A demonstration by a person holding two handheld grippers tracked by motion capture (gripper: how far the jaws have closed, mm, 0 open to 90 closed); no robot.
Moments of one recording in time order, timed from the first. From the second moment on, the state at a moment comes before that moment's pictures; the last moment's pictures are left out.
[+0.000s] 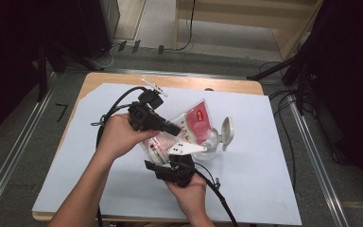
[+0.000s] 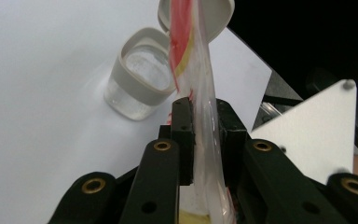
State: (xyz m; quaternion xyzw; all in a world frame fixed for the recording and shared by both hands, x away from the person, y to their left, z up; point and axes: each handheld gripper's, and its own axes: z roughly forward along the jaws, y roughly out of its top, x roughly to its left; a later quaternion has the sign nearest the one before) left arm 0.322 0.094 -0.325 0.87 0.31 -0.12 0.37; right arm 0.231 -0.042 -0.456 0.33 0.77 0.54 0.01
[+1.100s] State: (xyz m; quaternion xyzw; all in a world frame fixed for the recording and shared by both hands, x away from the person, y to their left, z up) left arm 0.321 0.088 -0.326 0.85 0.32 -0.10 0.40; right arm 0.241 -0.041 -0.438 0.36 0.74 0.57 -0.05
